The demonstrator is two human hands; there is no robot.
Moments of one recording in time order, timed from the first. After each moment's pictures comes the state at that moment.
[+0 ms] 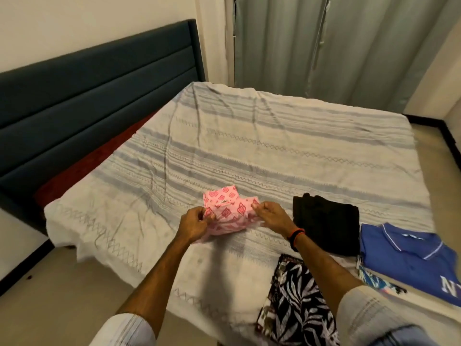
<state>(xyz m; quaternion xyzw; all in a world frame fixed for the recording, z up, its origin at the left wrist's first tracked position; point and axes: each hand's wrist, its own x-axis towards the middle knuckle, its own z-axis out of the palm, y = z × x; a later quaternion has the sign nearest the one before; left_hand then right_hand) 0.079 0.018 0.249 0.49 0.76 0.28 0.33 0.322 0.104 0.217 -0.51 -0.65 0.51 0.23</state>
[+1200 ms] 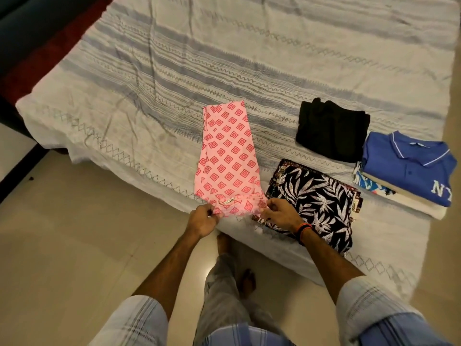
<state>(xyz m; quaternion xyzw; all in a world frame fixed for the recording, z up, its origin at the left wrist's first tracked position) 0.129 -0.170 0.089 0.40 0.76 0.15 0.49 0.368 -0.096 0.087 -0.59 -0.60 0.54 0.04</state>
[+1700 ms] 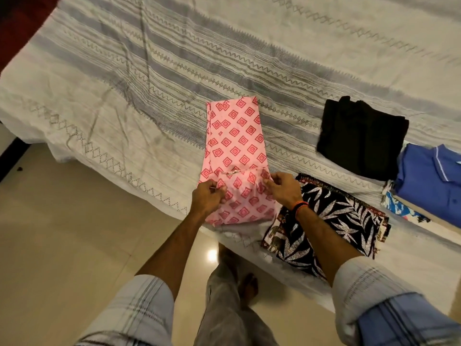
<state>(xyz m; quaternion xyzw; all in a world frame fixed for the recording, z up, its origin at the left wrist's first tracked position) 0.090 -0.017 0.054 0.30 0.78 0.24 0.49 0.297 0.062 0.049 -0.68 -0.54 0.49 0.07</state>
